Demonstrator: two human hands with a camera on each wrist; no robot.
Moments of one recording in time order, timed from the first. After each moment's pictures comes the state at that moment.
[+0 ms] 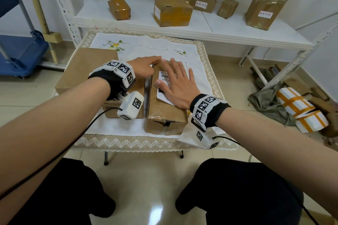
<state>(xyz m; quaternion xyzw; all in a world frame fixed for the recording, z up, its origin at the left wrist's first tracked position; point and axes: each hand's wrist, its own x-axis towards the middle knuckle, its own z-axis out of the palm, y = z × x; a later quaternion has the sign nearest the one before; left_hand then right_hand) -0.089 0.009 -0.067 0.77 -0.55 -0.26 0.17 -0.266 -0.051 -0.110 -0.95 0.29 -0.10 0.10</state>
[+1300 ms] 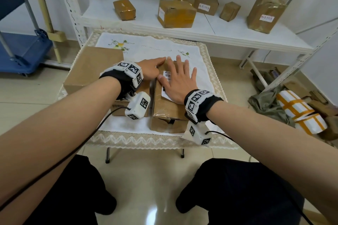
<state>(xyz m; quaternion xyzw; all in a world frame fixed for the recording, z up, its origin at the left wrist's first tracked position) -0.091 0.013 -0.072 0.77 -0.55 -0.28 0.17 -0.241 -0.042 -0.105 -0.92 0.36 -0.08 0.07</state>
